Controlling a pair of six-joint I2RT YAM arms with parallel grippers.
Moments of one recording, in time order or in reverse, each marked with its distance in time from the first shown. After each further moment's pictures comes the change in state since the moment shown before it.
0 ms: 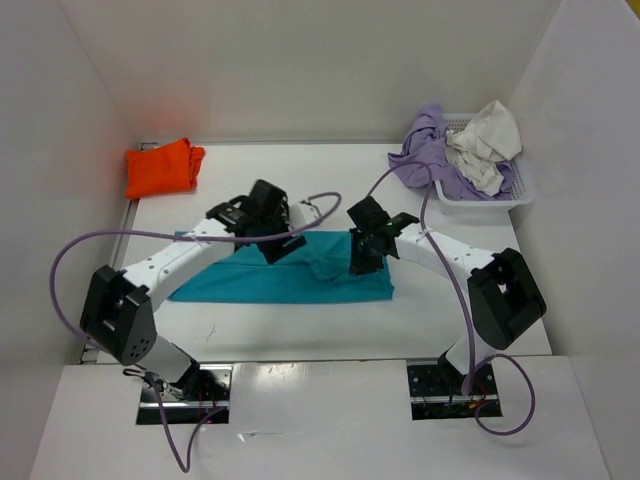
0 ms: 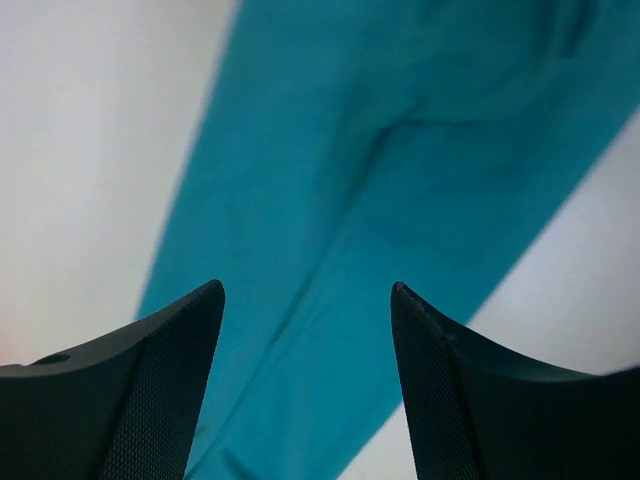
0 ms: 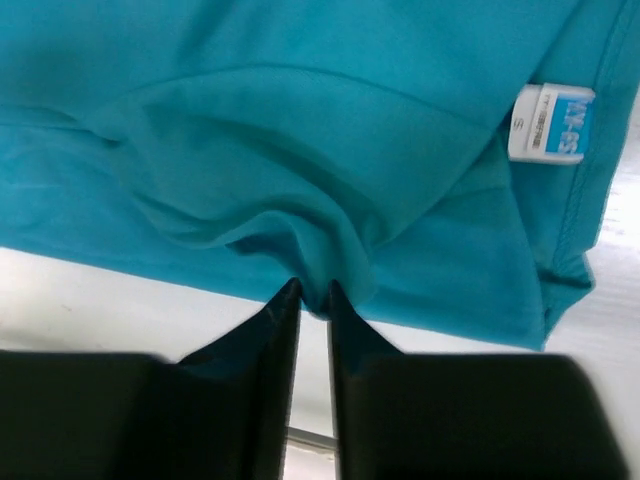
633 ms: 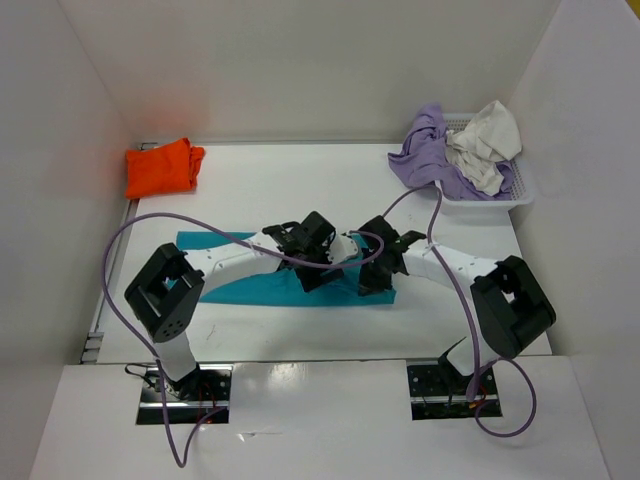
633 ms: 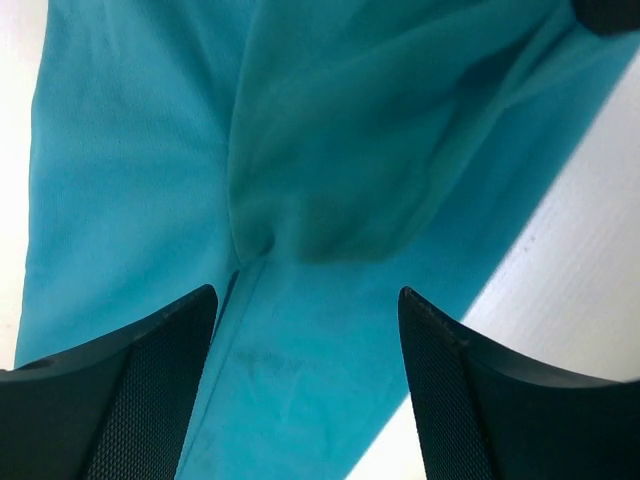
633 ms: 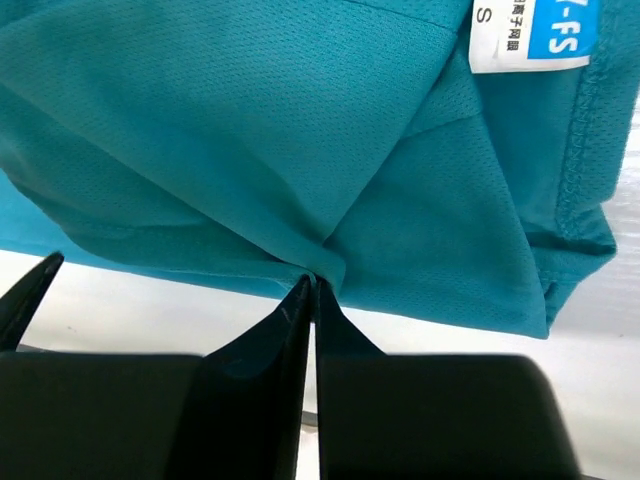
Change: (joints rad) left arm -0.277 0.259 -0.011 0.137 -0.019 -0.162; right arm -0.014 -0.063 -0.206 0.051 -0.068 0.103
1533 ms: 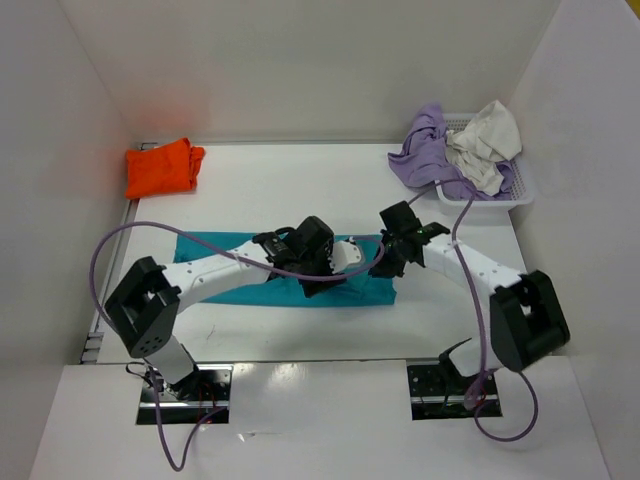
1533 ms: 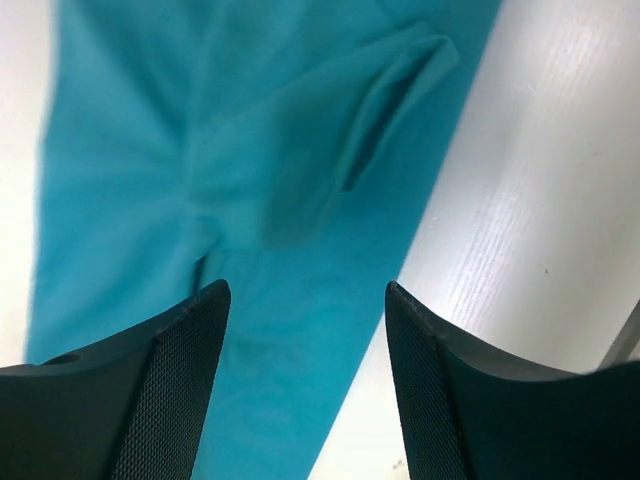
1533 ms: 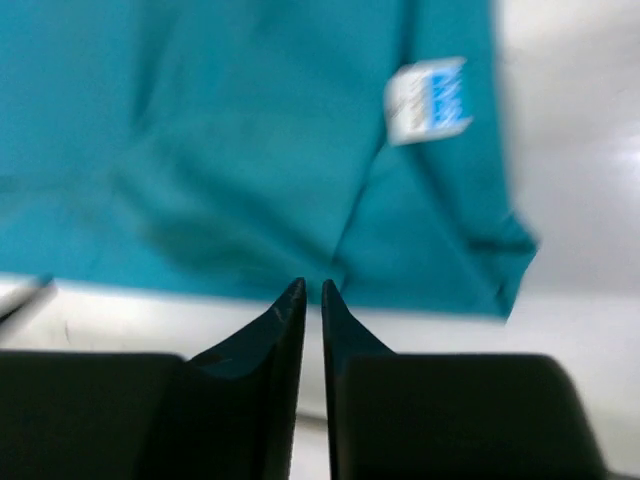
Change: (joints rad) left arm -0.044 -0.151 -0.052 0.017 0.070 -0.003; right arm -0.111 -0.153 0.014 -0.027 0.015 0.078
